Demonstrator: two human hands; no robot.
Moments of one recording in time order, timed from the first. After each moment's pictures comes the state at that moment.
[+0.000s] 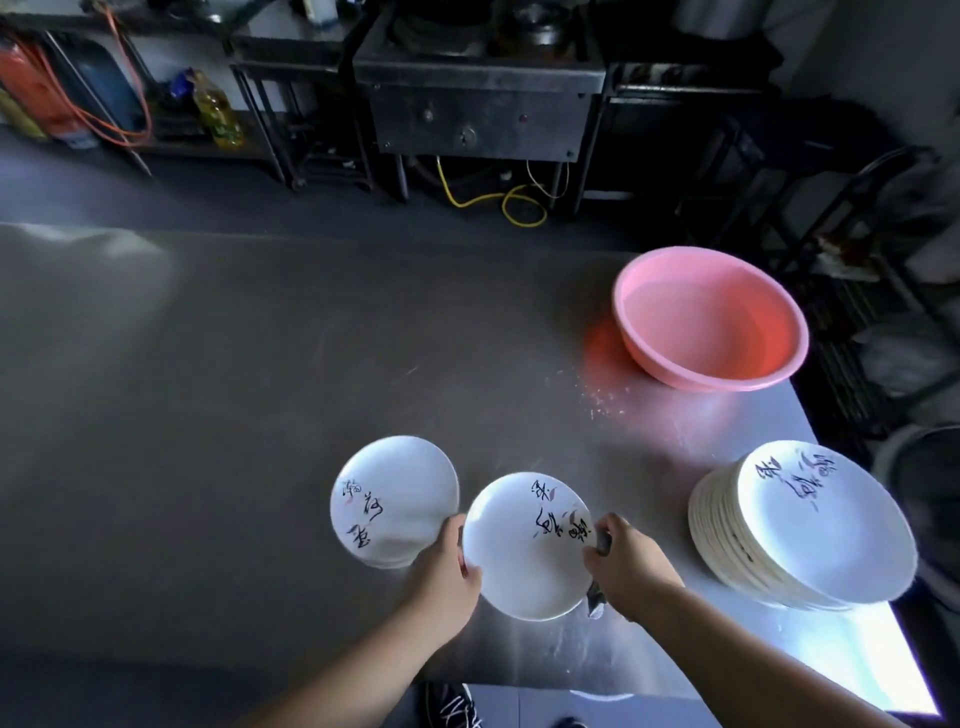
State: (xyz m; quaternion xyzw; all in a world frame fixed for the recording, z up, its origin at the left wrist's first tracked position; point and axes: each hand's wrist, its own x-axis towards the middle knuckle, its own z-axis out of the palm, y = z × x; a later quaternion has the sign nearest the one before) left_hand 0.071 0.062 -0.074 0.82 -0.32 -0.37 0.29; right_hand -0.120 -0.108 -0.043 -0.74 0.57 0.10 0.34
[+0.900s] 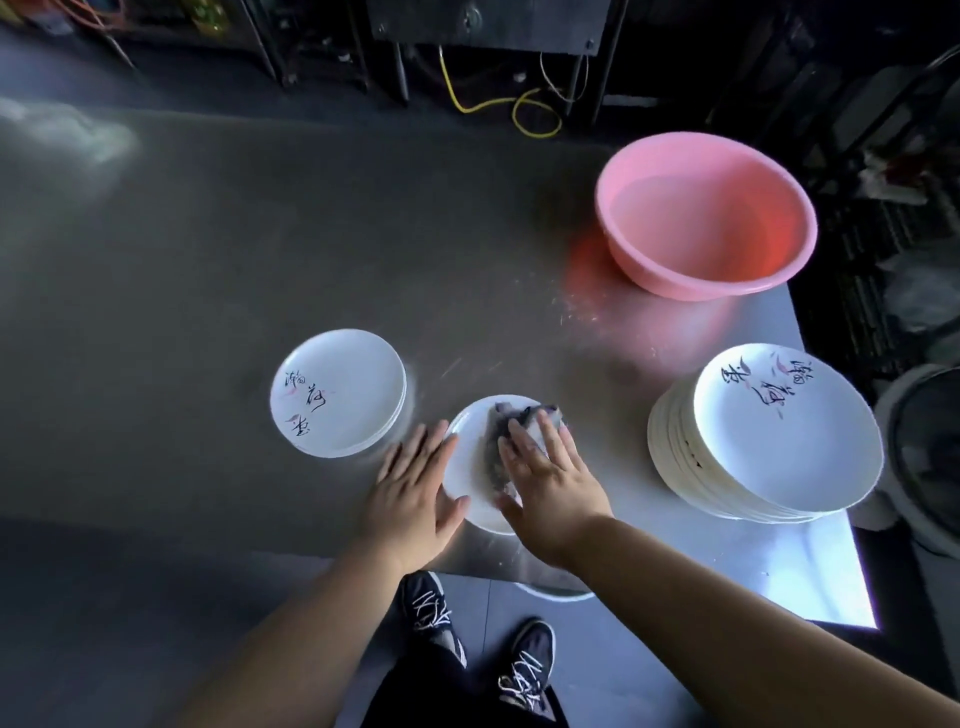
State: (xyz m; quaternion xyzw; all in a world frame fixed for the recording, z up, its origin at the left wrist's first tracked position) left_hand 0.014 0.074 -0.148 0.82 -0.56 -0.06 0.12; right_hand -0.151 -0.089 -0.074 -0.95 0.24 0.17 0.14
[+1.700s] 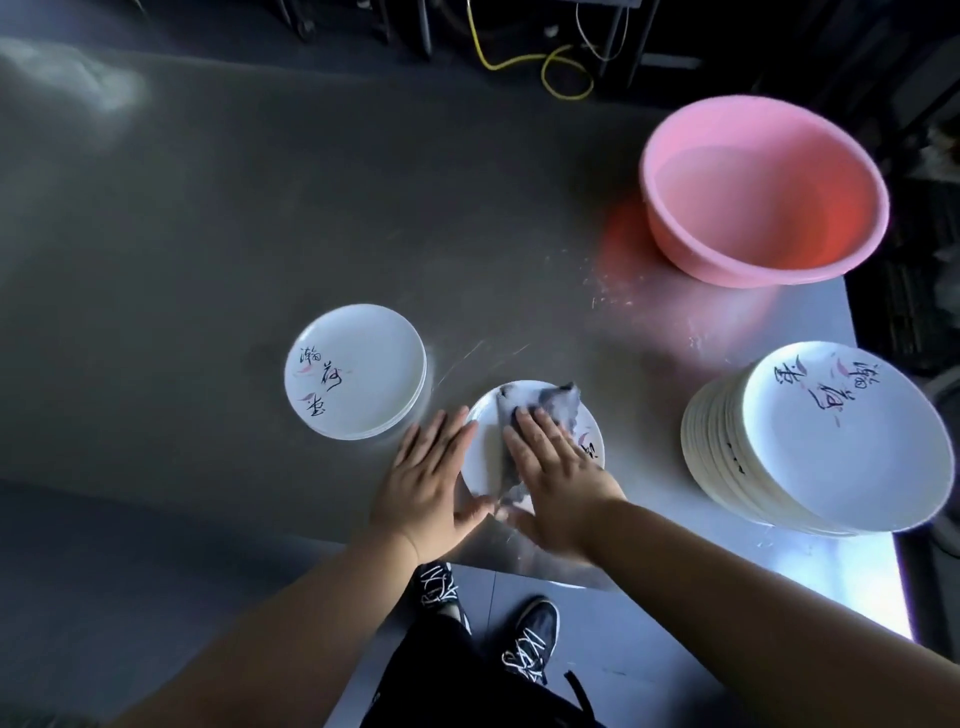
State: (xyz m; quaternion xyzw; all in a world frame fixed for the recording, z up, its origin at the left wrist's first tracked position) left_hand 0.012 0.074 -0.156 0.82 -0.56 -0.02 0.14; right_hand -0.142 -0.095 -0.089 -0.95 0.15 0.23 0.14
